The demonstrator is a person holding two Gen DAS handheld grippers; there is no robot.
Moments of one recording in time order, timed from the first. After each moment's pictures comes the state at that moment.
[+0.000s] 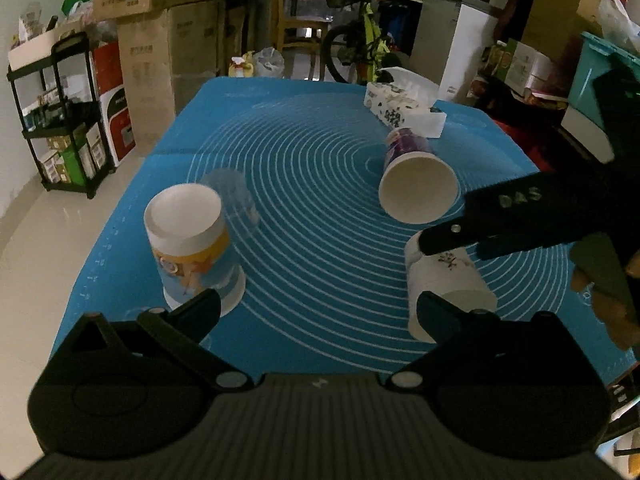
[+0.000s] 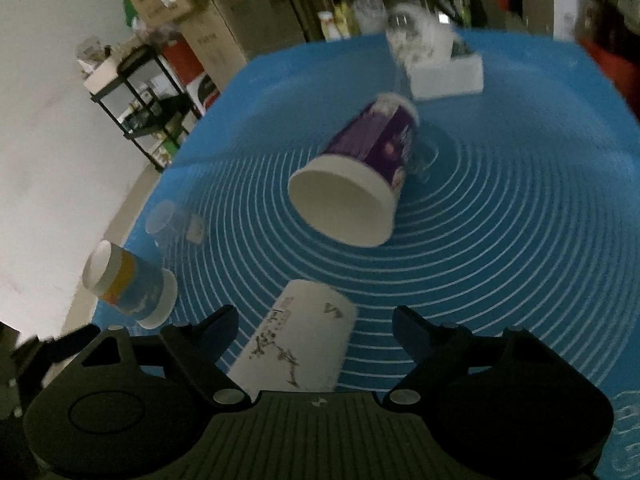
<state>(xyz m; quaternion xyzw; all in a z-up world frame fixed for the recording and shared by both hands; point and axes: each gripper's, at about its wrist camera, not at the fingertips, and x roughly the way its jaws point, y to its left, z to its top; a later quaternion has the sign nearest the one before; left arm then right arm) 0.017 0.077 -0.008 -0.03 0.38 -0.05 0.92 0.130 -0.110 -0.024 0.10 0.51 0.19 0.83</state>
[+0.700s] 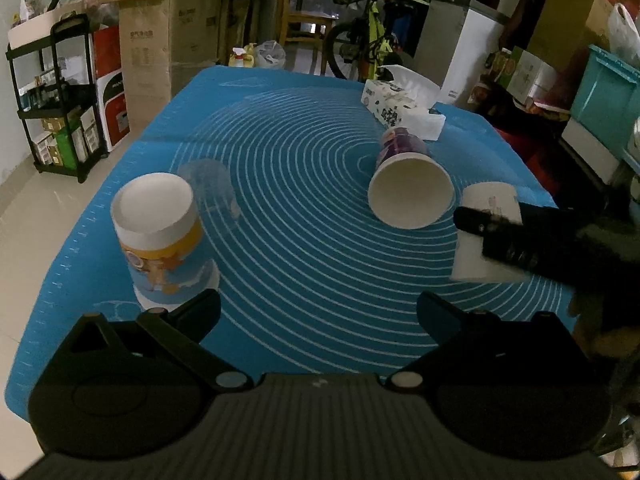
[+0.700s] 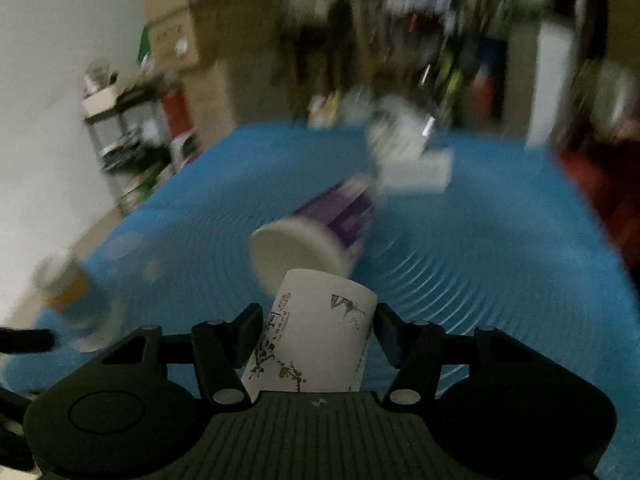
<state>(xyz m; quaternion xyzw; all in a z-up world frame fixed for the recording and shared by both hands) 0.027 0.068 -0.017 -0.06 0.38 -0.05 0.92 0.081 -0.117 -0.030 -0.03 0.29 0.13 0.95</state>
